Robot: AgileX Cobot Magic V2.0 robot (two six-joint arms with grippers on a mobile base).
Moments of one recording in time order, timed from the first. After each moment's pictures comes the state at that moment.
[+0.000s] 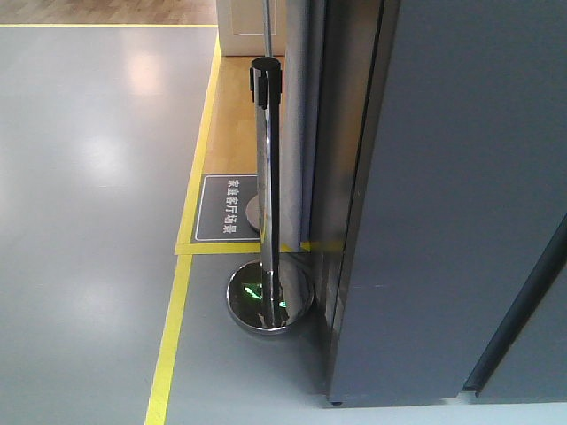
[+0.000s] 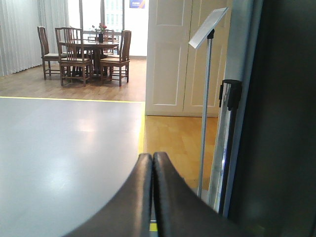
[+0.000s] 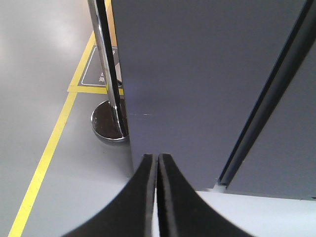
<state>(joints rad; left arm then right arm) 0.02 -0.01 0.02 0.02 0.05 -0.14 0.15 0.35 -0.76 -0.11 1.03 0.11</state>
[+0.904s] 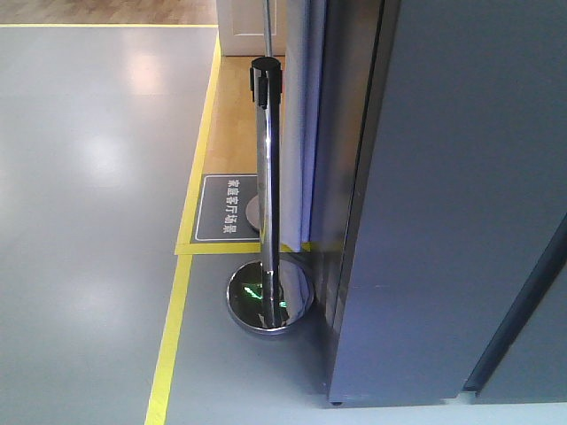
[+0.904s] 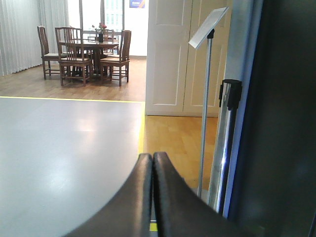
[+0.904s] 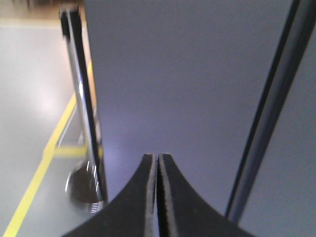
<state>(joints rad) 0.02 -0.01 0.02 0.02 0.05 -0.14 0.03 0.11 -0.25 -0.13 0.46 0.11</state>
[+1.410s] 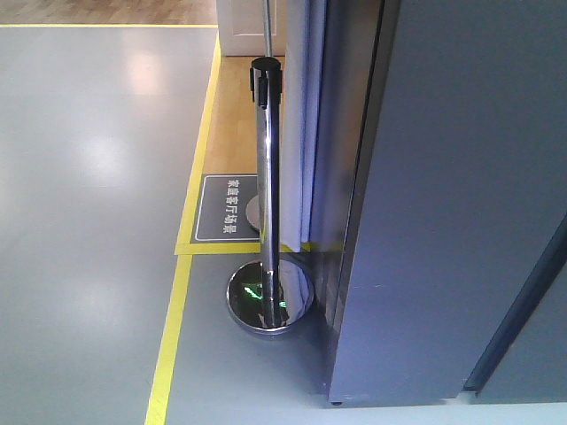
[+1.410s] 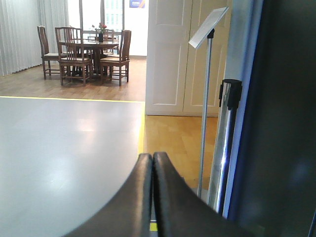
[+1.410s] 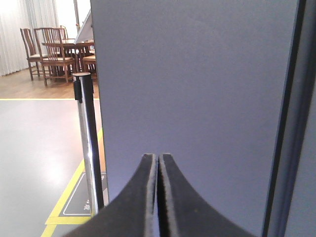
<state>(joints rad) 0.02 -0.01 0.02 0.02 0.05 -0.14 0.02 -0.01 0.03 -0.09 0.05 0.11</state>
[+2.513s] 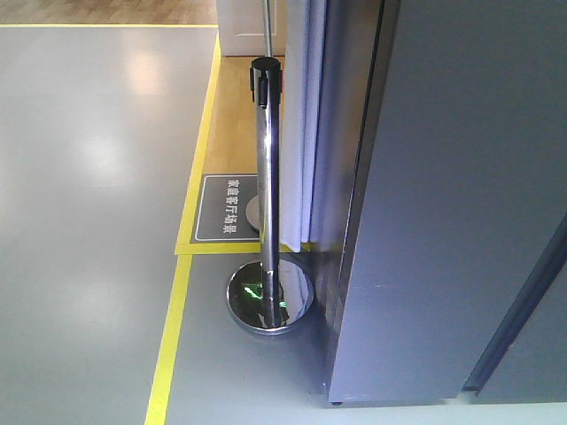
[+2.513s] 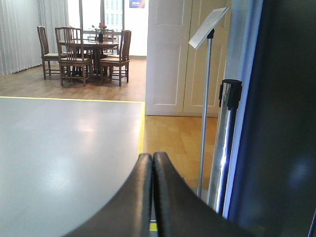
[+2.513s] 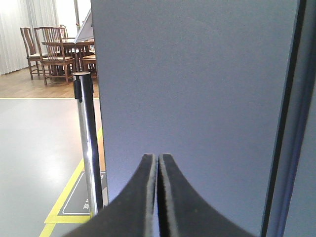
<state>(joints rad) 0.02 -0.01 0.02 0.02 0.05 -0.14 0.02 -0.01 0.03 -0.08 0.05 0.10</state>
